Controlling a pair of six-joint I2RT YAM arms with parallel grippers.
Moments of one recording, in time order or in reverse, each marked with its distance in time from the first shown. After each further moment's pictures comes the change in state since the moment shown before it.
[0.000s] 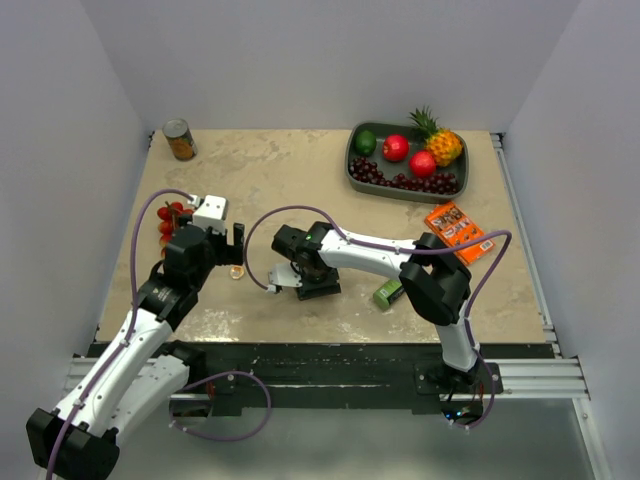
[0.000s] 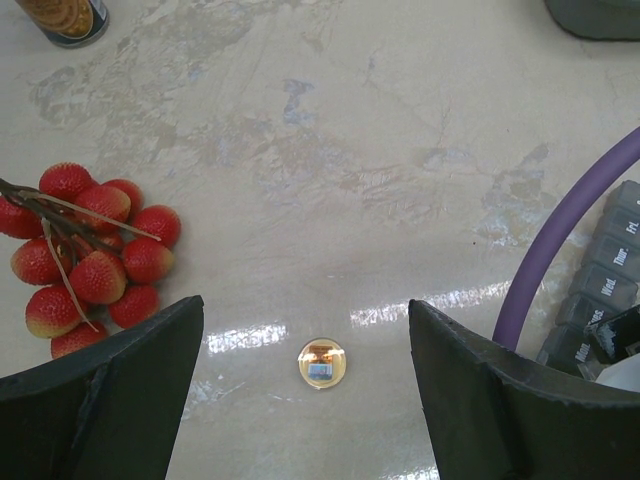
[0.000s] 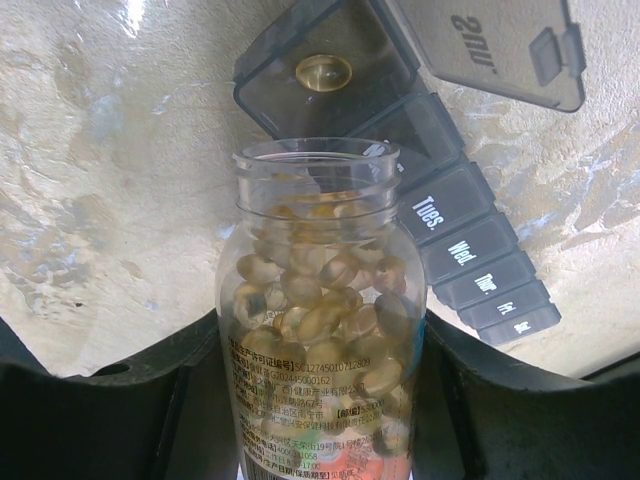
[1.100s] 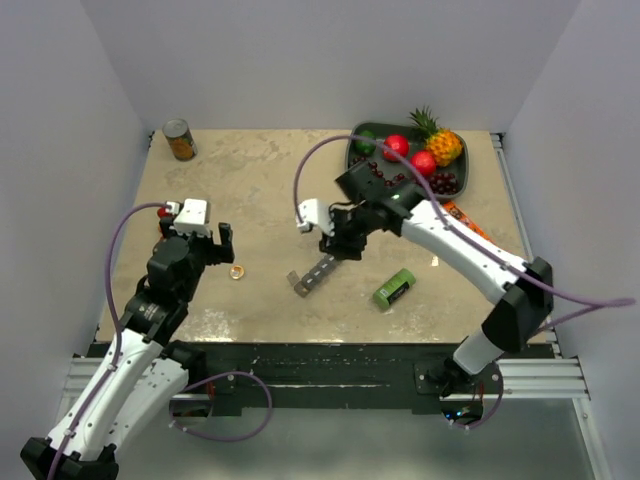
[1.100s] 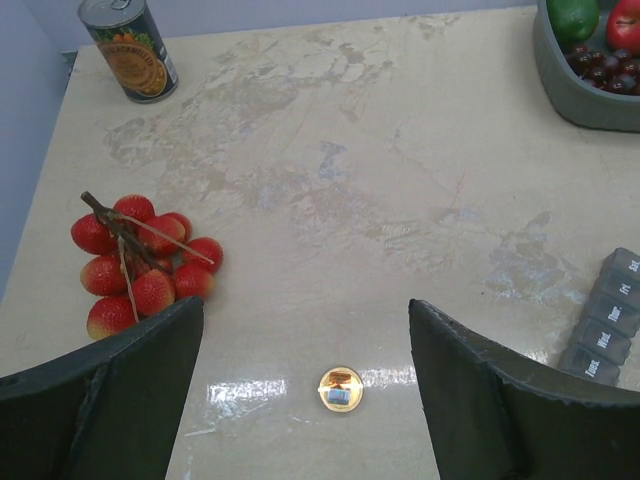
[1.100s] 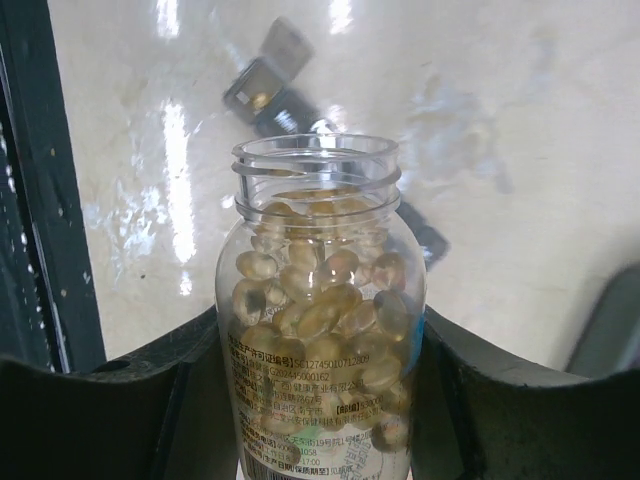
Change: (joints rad) left arm 0.000 -0.145 0.000 0.002 -0.083 0.000; right arm -0.224 -0.390 -0.026 0.032 -0.404 -0.015
